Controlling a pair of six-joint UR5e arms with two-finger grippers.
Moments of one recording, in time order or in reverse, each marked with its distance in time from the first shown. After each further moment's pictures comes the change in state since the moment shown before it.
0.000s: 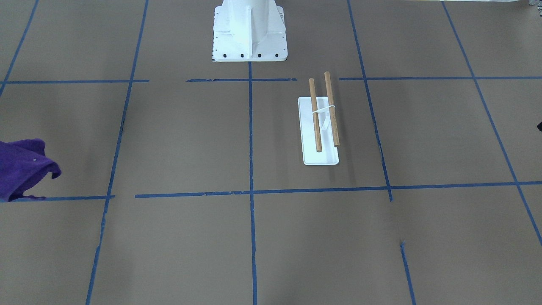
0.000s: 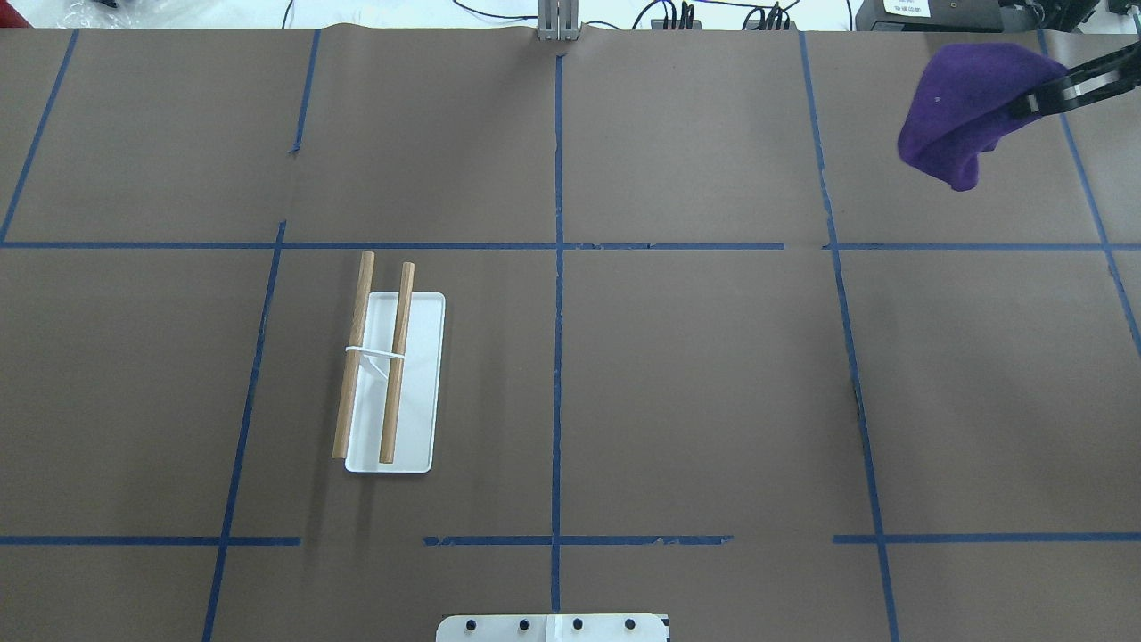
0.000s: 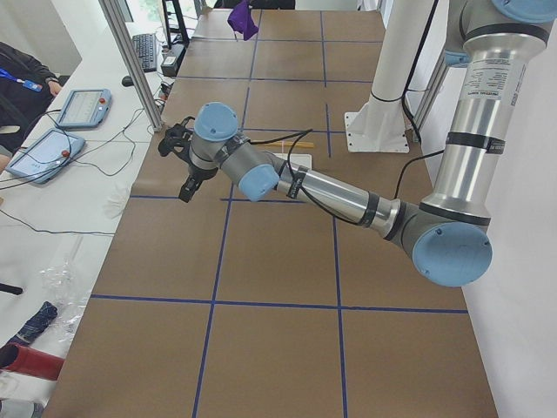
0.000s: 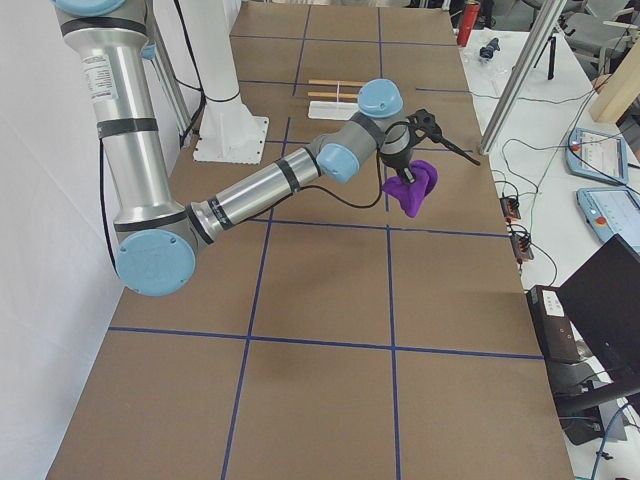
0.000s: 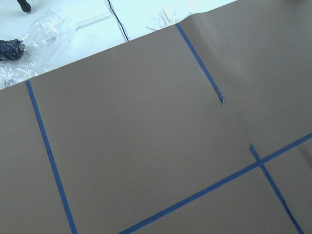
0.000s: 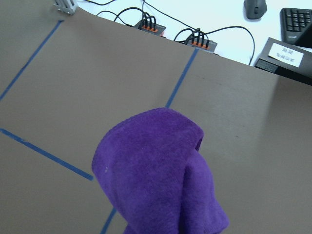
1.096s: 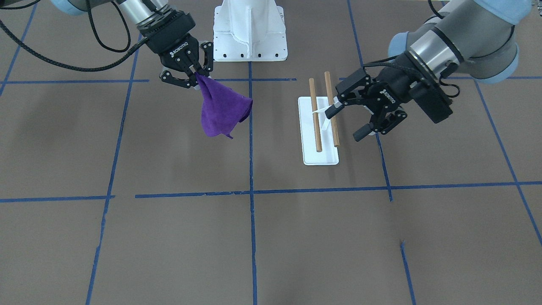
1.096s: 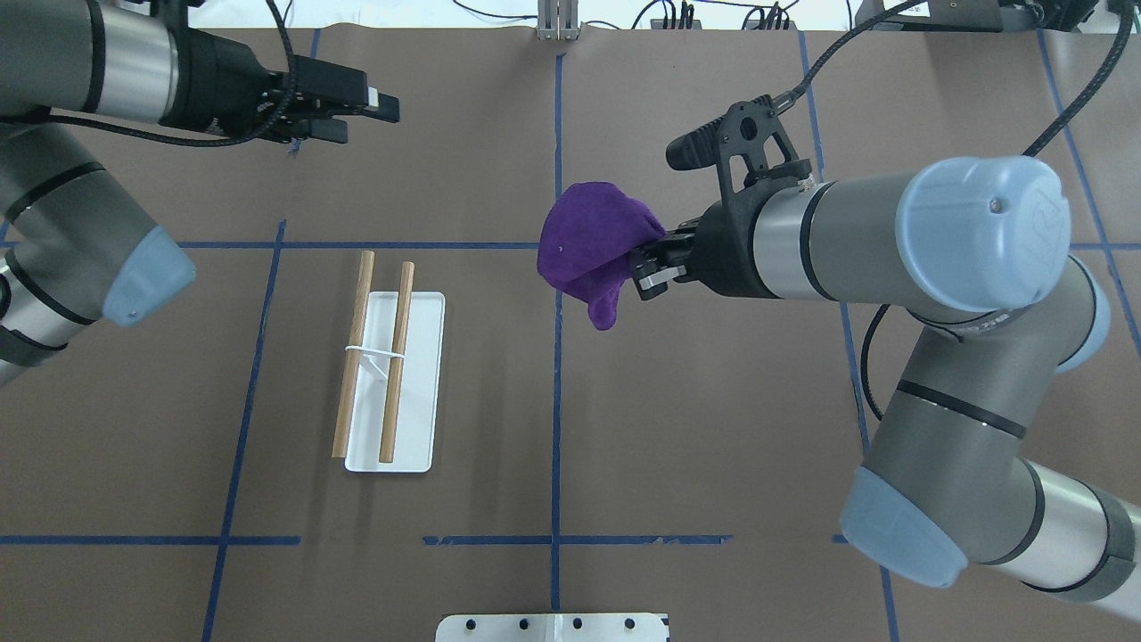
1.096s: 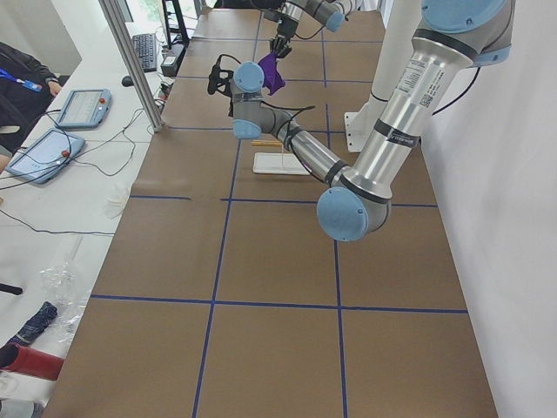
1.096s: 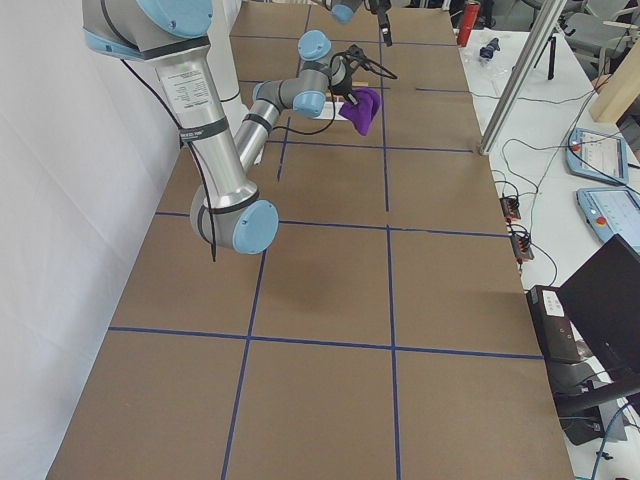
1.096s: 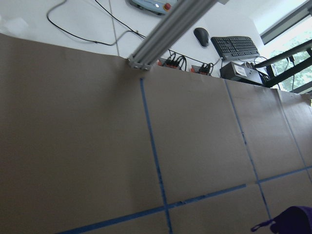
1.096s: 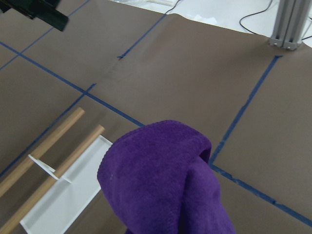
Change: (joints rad) left arm 0.500 -0.323 0.047 -0.450 0.177 -0.962; right arm -0.651 0.241 0.138 0.066 -0.521 0.337
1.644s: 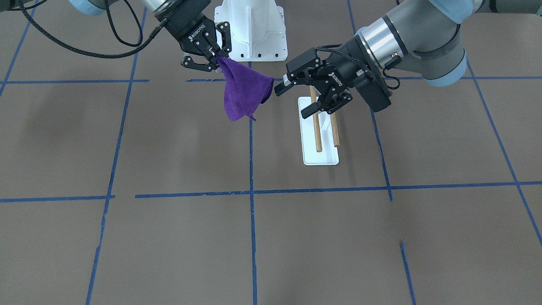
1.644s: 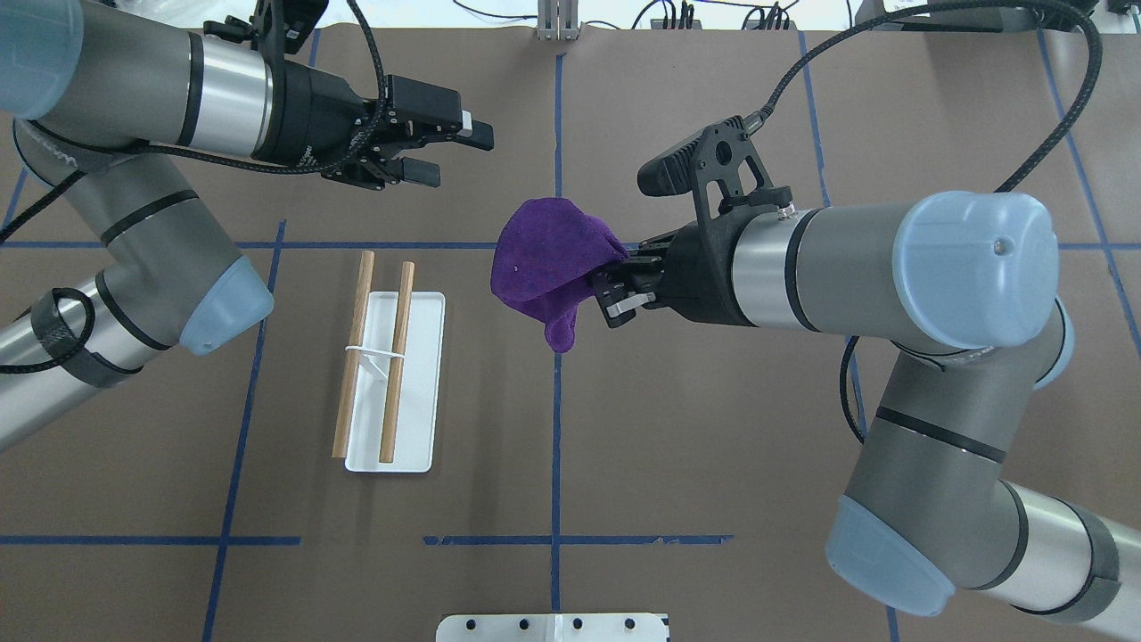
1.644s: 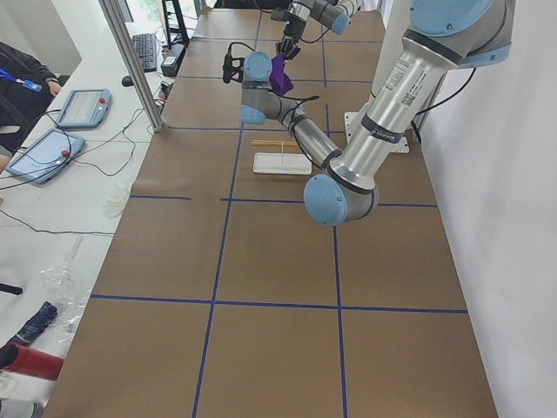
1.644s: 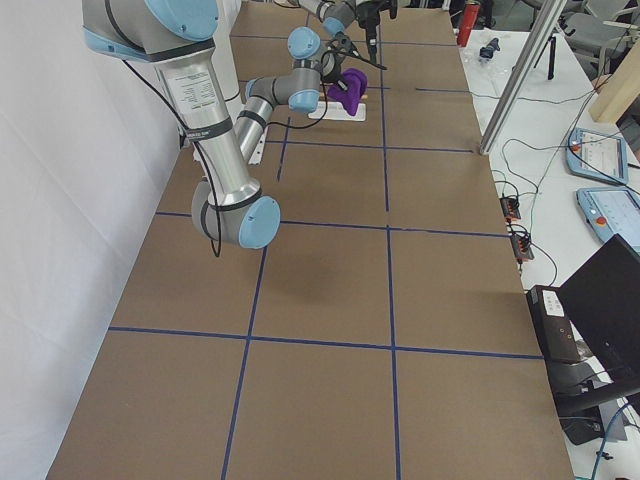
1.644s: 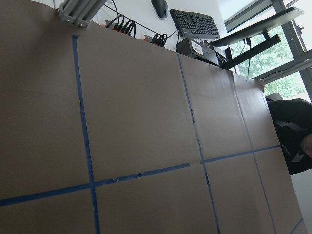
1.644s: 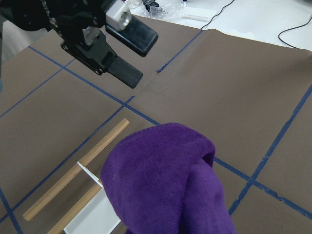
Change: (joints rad) left arm 0.100 -0.084 0.013 -0.068 0.003 -0.271; right arm -0.037 0.011 0.001 0.091 -0.007 0.002
